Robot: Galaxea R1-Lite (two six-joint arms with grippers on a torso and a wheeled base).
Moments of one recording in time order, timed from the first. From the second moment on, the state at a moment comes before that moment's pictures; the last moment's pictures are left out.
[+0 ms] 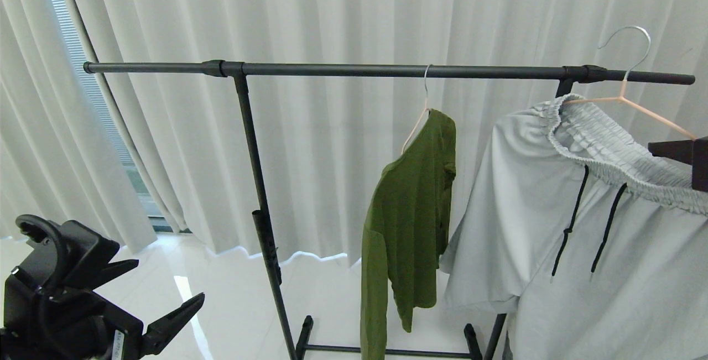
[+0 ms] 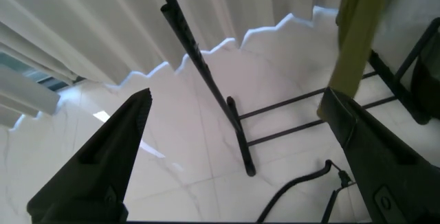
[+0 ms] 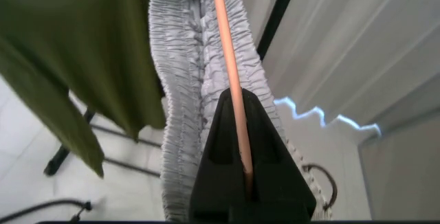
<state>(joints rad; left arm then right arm) -0.15 1.06 -0.31 -0.29 -0.08 0.31 0.11 1.24 -1.06 0.14 0.12 -0.12</state>
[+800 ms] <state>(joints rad) -0.16 1.07 -0.31 -0.29 -0.08 0.32 0.11 1.38 -1.13 0.09 0.11 -0.12</state>
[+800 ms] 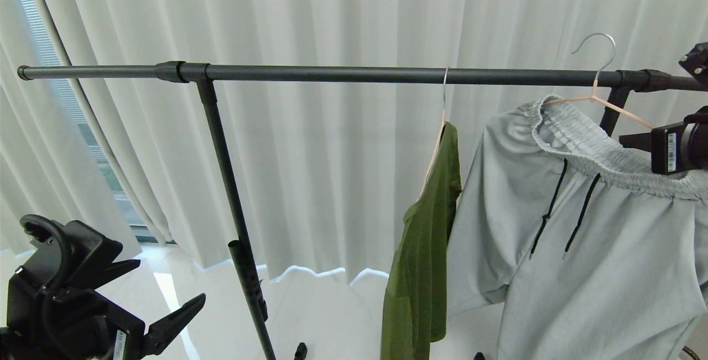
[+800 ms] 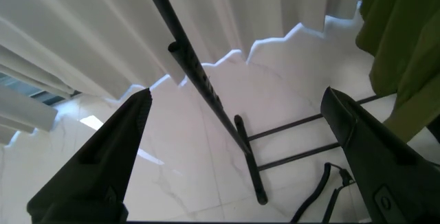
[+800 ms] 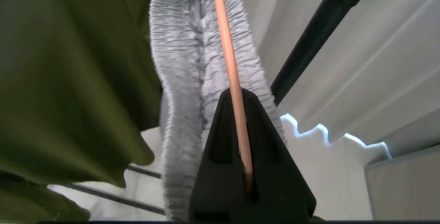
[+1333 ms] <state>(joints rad) -0.16 1.06 -0.31 -0.29 -0.08 0.32 0.08 1.52 -1.15 0.00 0.11 -0.12</state>
